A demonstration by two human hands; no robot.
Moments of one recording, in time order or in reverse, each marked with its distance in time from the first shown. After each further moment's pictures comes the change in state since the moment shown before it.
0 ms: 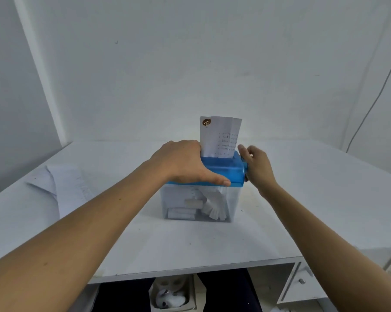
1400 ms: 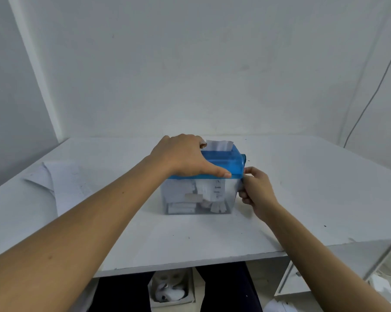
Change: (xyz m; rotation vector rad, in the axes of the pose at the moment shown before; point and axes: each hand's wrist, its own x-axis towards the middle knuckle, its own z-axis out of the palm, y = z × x) left_hand -0.003 0.013 -0.005 0.060 0.006 -0.056; right_hand -0.050 0.026 -0.002 0.344 -0.132 0.335
